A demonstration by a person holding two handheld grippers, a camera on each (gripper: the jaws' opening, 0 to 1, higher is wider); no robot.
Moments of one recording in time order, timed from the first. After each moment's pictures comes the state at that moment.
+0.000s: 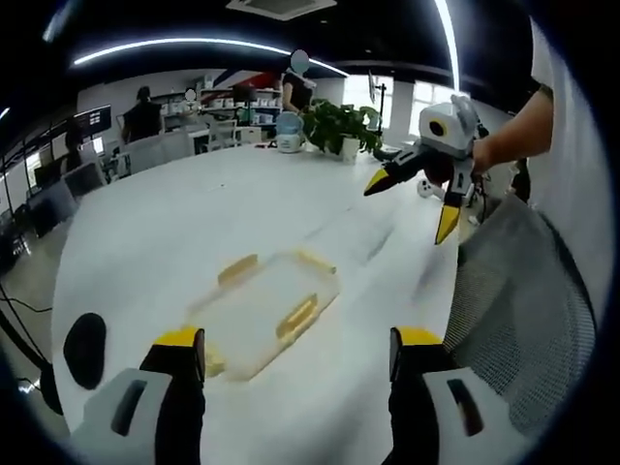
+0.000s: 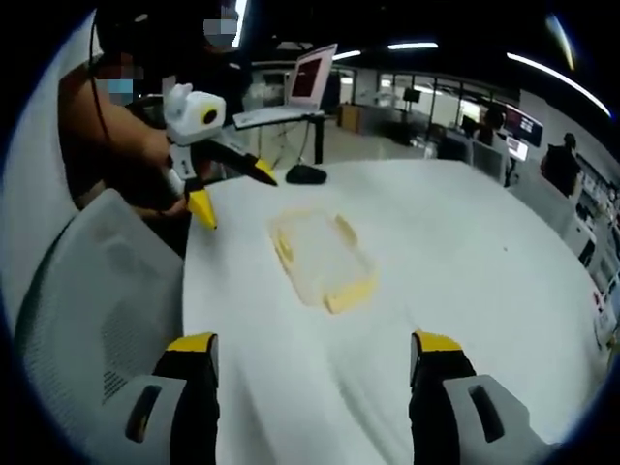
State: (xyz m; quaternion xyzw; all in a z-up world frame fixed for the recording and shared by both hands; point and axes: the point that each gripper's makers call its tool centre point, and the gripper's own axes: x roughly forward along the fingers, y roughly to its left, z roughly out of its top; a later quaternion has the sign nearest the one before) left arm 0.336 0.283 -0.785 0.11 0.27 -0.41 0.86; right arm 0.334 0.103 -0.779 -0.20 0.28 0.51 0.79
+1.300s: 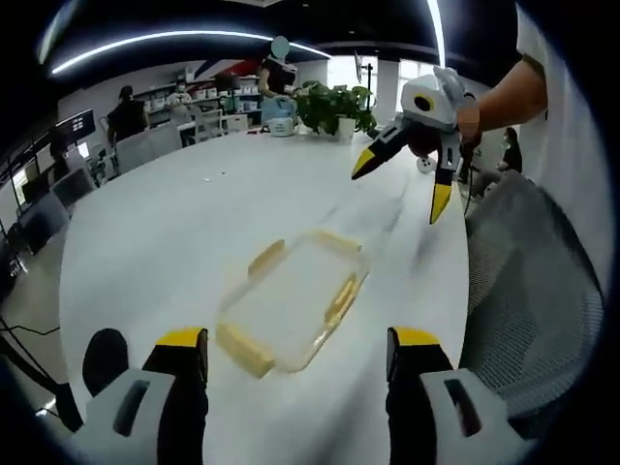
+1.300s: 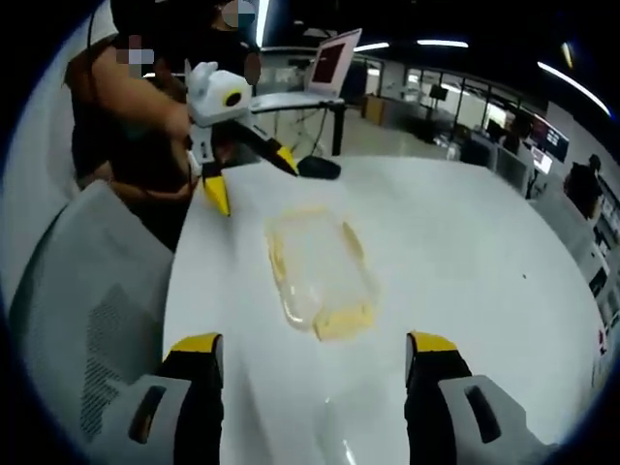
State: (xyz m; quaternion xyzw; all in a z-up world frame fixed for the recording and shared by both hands) left arm 0.369 0.312 -0.797 0.16 0.29 -0.44 0.84; right arm 0.365 0.135 -0.790 -0.24 0.29 0.55 0.75
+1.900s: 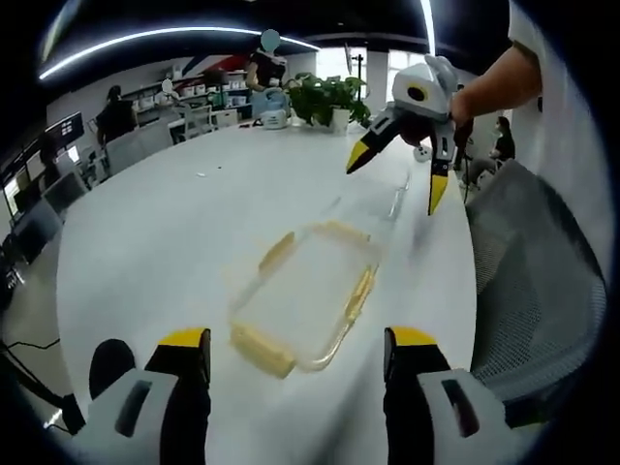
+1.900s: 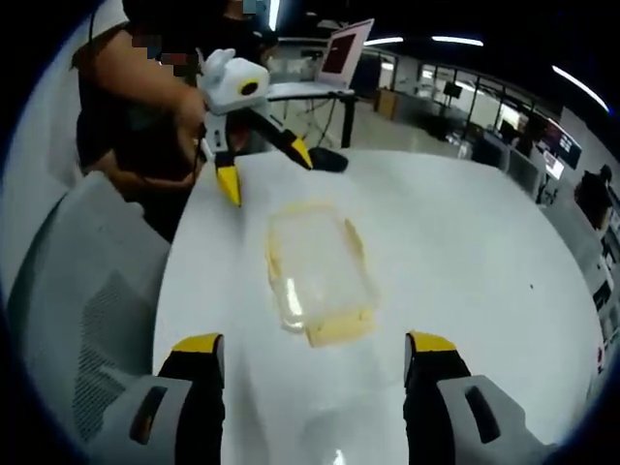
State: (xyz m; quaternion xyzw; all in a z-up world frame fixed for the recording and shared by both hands) left arm 0.385 0.321 -0.806 0.17 0.29 -0.45 0.82; right arm 0.377 0.142 -0.796 -0.27 0.29 0.56 0.73
